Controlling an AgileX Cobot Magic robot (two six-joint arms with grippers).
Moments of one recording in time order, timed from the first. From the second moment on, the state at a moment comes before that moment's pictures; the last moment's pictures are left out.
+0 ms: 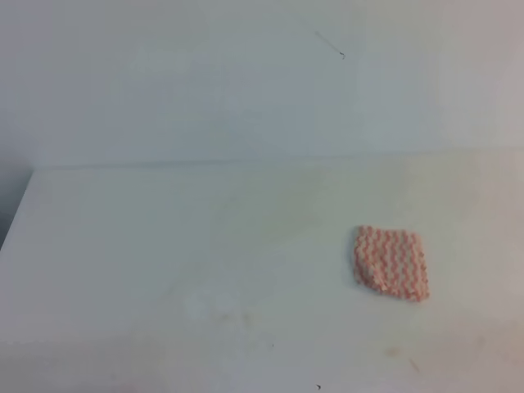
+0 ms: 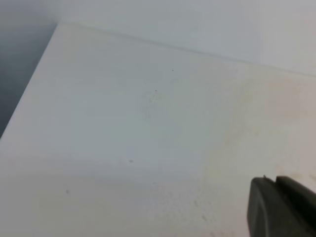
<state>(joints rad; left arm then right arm) -0.09 -0.03 0.05 -0.16 0.31 -0.21 0.07 -0.01 -0.04 -0.86 0.42 0.80</state>
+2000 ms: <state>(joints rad) -0.09 -0.03 0.05 -0.16 0.31 -0.21 0.07 -0.01 0.00 -0.09 0.28 0.06</state>
